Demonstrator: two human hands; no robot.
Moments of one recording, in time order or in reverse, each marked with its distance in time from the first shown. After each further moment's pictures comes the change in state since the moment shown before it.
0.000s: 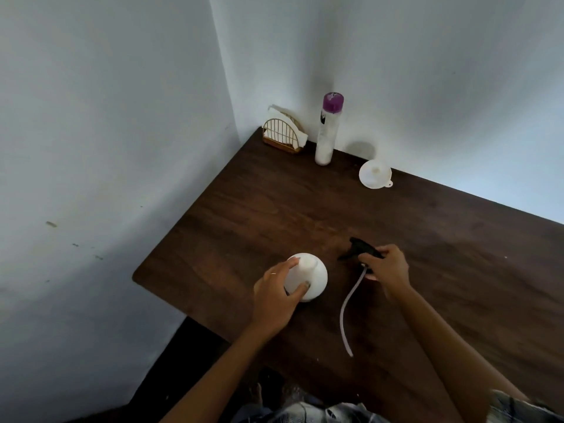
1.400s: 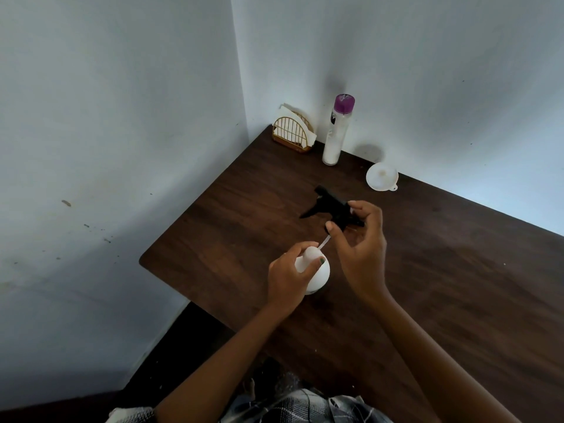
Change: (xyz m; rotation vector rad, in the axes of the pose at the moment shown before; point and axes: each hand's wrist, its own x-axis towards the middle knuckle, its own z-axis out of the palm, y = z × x) left_hand 0.007 0.024 0.008 -0.220 0.131 0.084; right_hand -0.107 -0.066 0.022 0.146 0.087 -0.959
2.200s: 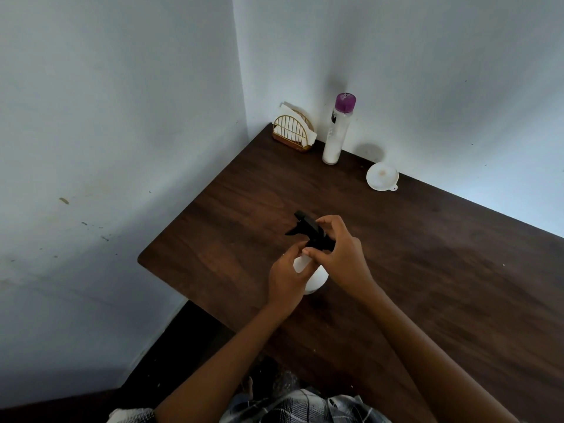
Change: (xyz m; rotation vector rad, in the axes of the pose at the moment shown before) left_hand 0.002 -0.007 0.007 -0.065 0.025 -0.081; right_hand 0.000 0.011 0.009 -0.115 -0.493 0.177
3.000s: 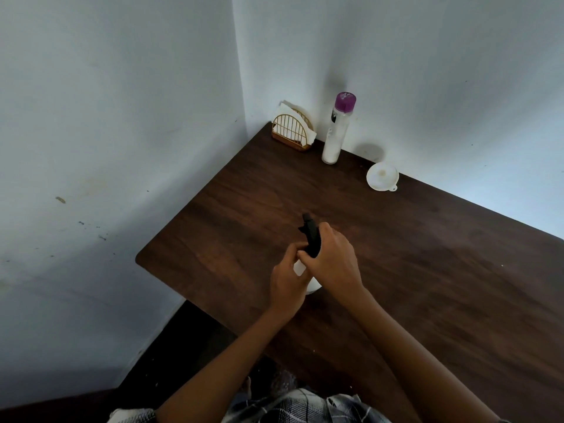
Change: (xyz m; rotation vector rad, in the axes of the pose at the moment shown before) left_hand -0.005 -0.003 0.001 -0.043 0.002 0.047; right_hand 0.003 -0.005 0.021 -0.419 0.022 0.053
